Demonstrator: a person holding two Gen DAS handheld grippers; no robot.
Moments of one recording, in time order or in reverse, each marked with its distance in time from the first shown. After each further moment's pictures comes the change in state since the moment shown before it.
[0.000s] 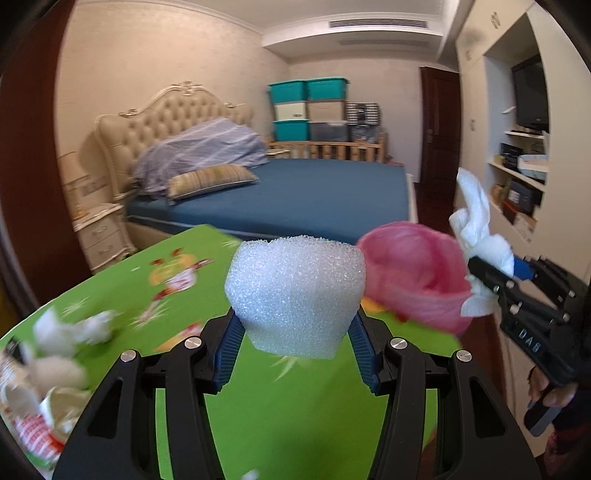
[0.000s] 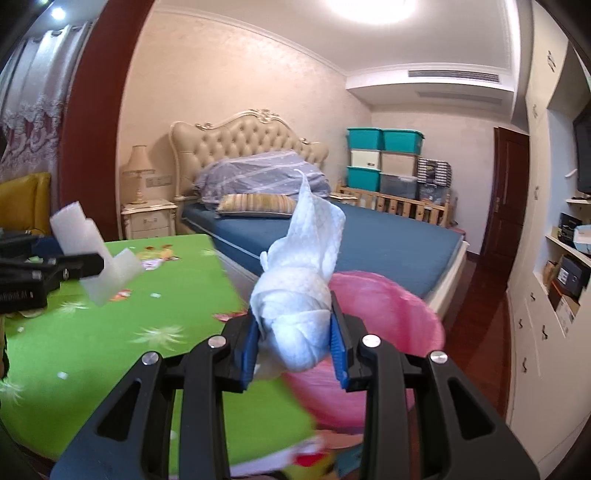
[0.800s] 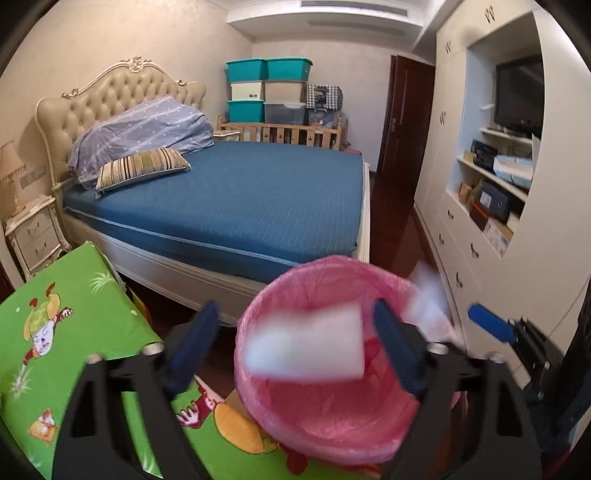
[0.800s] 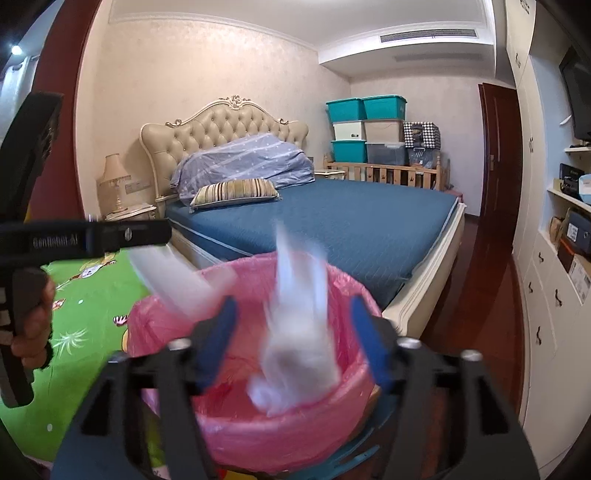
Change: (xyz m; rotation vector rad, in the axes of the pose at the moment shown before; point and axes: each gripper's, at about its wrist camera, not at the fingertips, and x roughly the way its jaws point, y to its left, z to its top) left arm 0.163 -0.106 0.082 -0.043 0.067 -0.181; right arm 0.080 -0.123 -0.023 0.130 0.074 0.030
